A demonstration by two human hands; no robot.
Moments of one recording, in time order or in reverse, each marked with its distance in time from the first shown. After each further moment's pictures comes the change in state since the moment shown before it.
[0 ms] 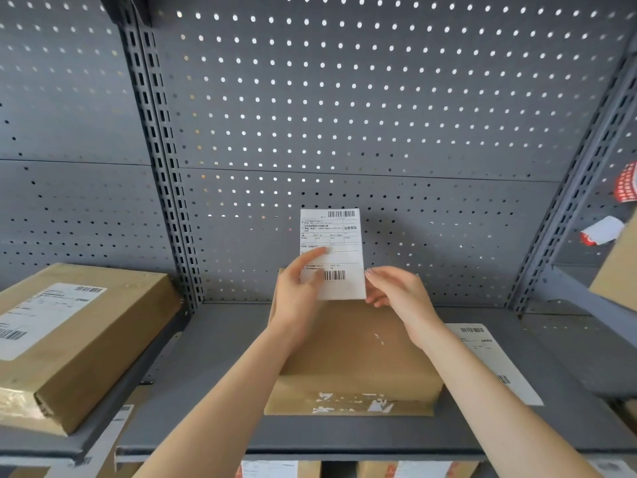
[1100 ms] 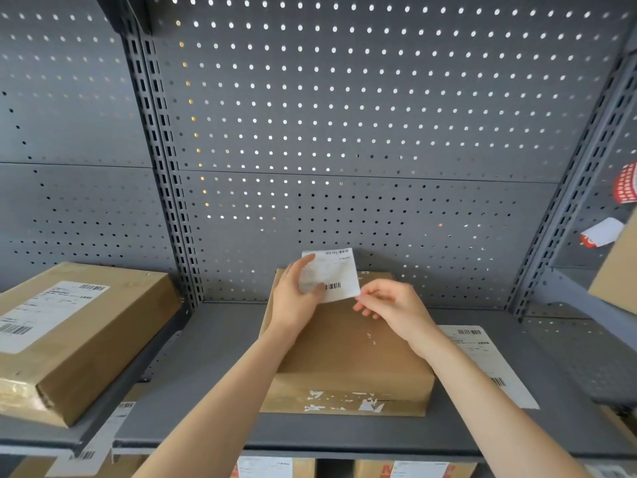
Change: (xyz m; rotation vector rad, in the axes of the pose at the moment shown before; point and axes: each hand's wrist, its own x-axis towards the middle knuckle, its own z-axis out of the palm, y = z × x) left_hand 0.004 -0.017 0.001 0.424 0.049 0.015; right_hand -0.012 0.007 -0.012 -0.213 -0.159 -0.075
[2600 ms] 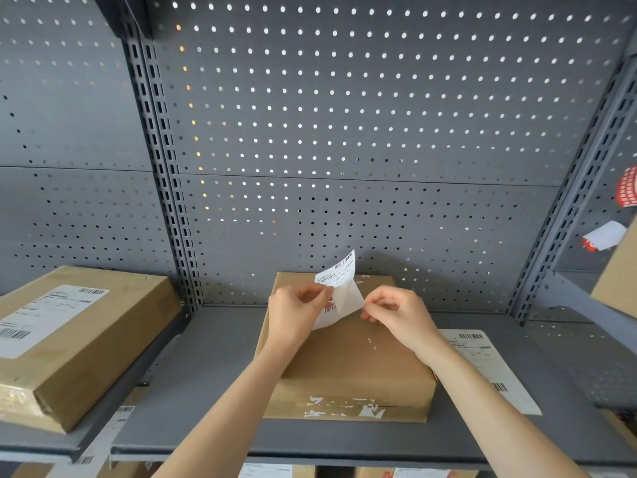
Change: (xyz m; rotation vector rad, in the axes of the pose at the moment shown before) left_hand -0.018 0.011 -0.001 0.045 0.092 -0.008; right_hand 0.000 0.005 -0.002 -0.092 0.065 -0.017
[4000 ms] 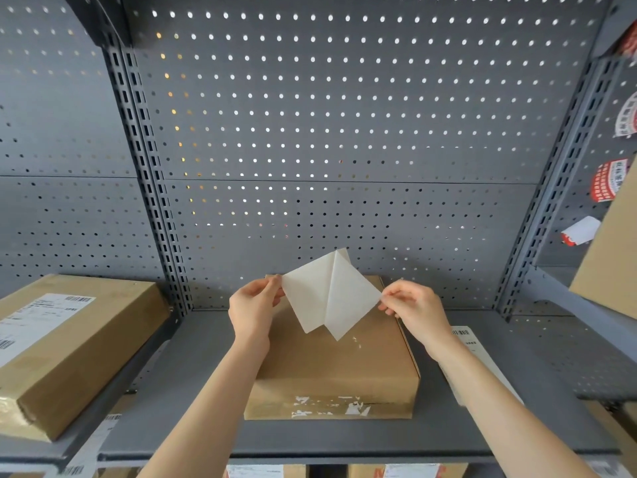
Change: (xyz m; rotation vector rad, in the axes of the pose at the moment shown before) left_hand 0.013 -0.012 -0.015 -0.427 0.259 -0.297; right_hand -0.003 0.018 -0.034 -0.024 0.170 0.022
